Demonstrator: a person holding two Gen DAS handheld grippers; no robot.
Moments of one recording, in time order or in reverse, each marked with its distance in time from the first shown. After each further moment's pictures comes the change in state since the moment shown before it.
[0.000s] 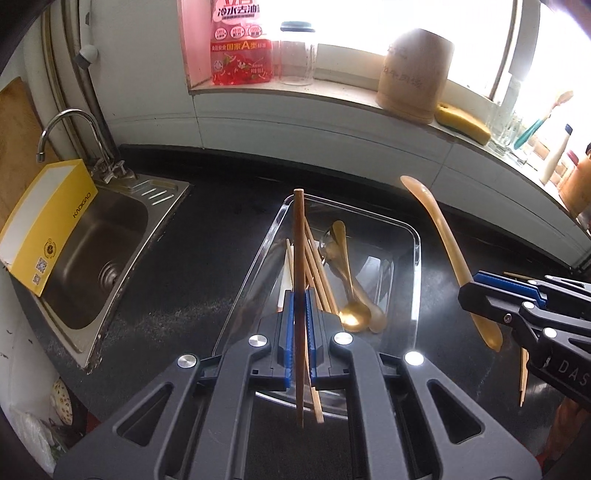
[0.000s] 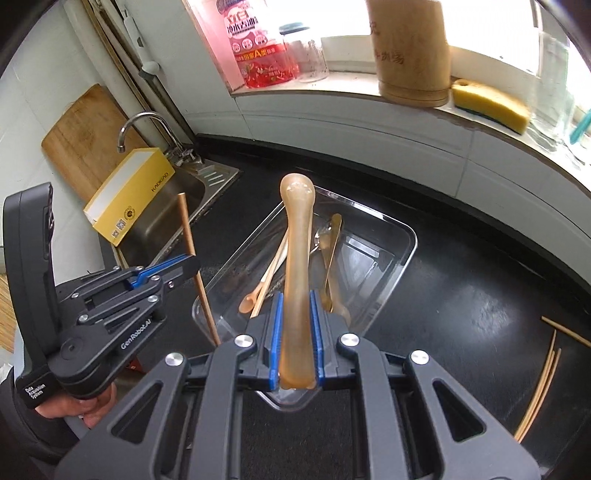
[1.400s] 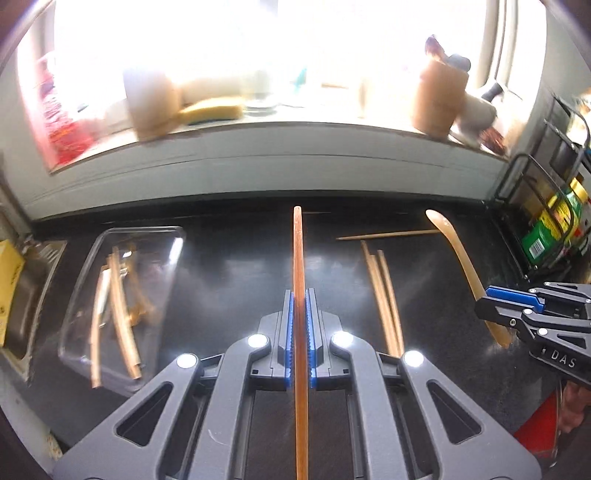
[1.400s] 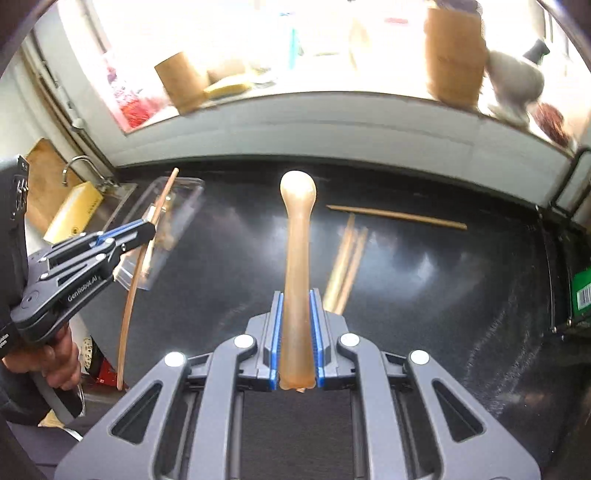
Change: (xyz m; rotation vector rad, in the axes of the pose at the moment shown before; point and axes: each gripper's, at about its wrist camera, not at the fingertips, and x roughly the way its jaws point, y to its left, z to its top) left arm -0.067 -0.277 -0.062 0.260 -0.066 -0.175; right arm -0.205 -0.206 -0.185 0.190 -0.111 -0.178
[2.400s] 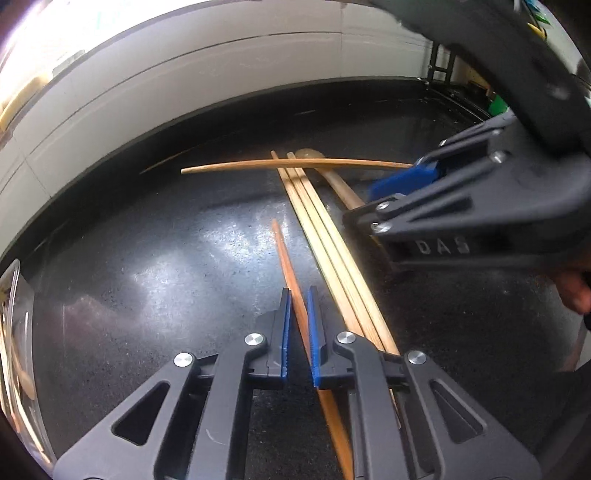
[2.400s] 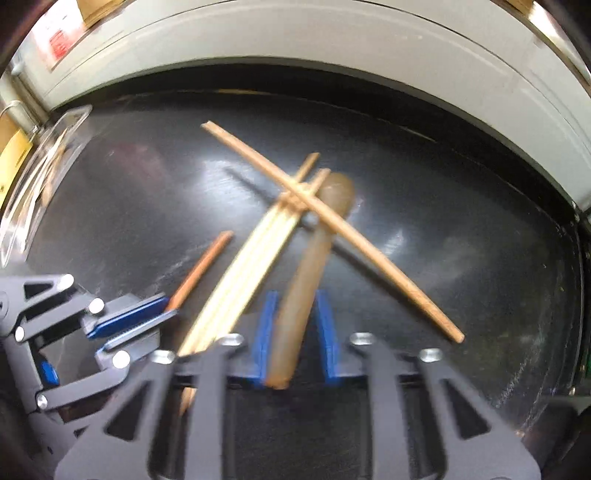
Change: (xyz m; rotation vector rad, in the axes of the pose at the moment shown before) left arm 0.186 -0.104 -0.066 0.391 0.087 -0.208; right arm 0.182 -0.096 -0.003 -0.056 0.244 -0.210
